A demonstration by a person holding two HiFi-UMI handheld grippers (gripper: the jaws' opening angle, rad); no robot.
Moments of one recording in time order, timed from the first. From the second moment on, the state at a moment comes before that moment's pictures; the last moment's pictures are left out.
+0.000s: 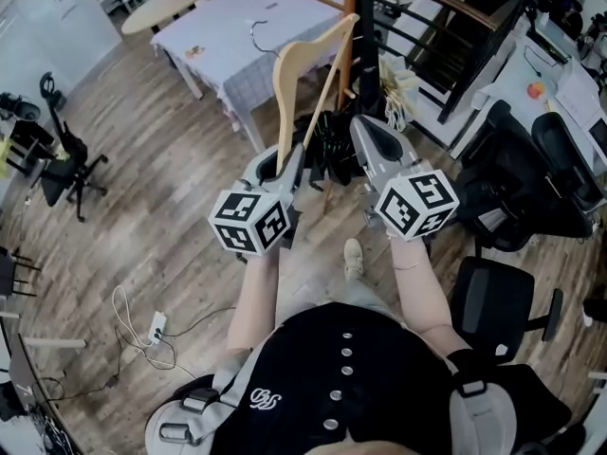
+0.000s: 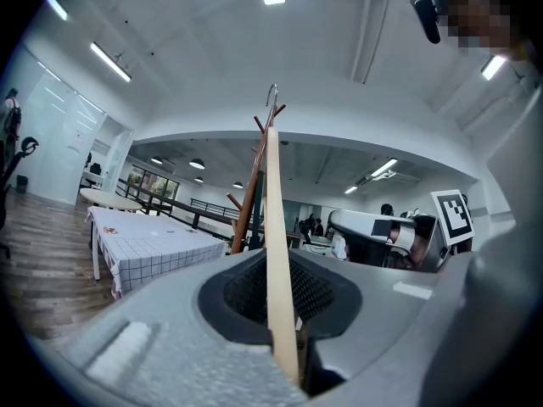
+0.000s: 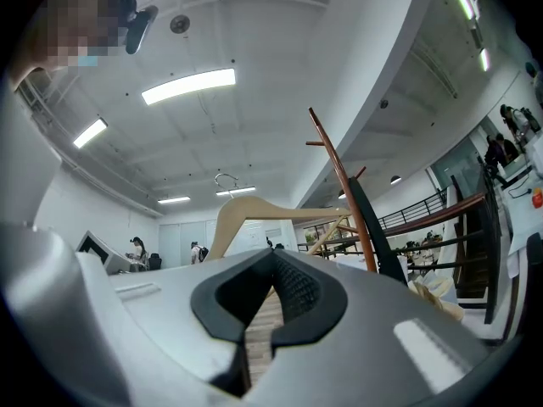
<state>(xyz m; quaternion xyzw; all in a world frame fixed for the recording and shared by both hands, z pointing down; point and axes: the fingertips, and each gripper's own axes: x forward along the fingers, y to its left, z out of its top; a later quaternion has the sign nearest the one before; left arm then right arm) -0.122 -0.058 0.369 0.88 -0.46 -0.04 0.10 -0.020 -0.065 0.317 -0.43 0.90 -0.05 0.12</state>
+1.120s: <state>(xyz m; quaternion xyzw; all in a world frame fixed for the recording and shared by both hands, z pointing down) -0.122 -0.259 0.308 0.84 -0.54 -0.06 0.04 -0.019 -0.265 0.254 -0.36 0.93 0.00 0.12</state>
